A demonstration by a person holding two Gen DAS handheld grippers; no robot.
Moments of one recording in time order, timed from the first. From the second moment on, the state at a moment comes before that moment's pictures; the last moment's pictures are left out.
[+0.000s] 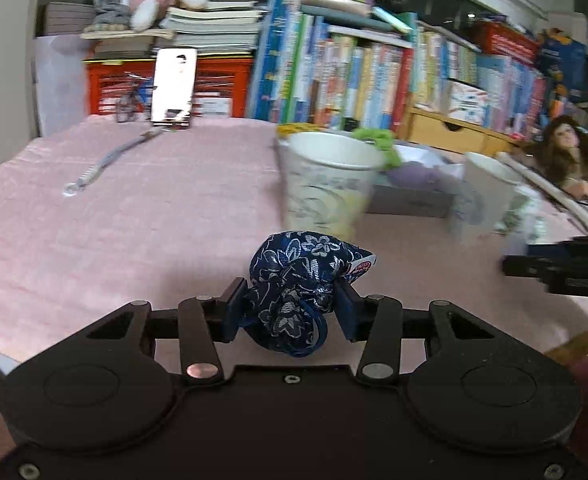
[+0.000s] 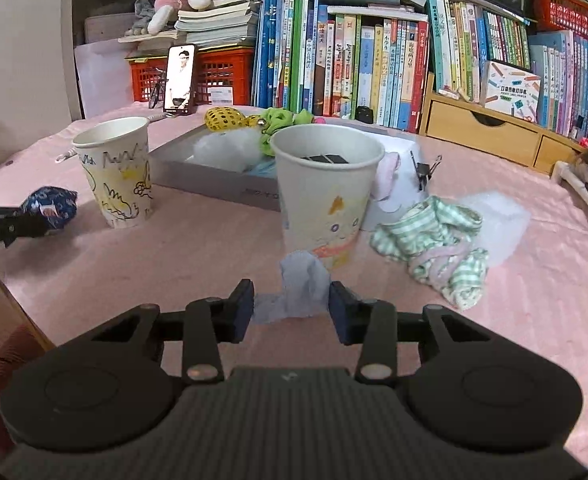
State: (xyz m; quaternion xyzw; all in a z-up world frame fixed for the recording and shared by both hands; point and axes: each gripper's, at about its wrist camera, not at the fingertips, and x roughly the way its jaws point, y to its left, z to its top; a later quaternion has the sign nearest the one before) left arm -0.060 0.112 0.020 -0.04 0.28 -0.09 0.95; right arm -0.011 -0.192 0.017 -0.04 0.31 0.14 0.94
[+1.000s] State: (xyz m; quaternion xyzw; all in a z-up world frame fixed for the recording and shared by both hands) left arm -0.033 0.030 0.061 -0.02 0.23 -0.17 0.96; right arm -0.015 -0.190 0.048 -0.02 0.27 0.16 0.95
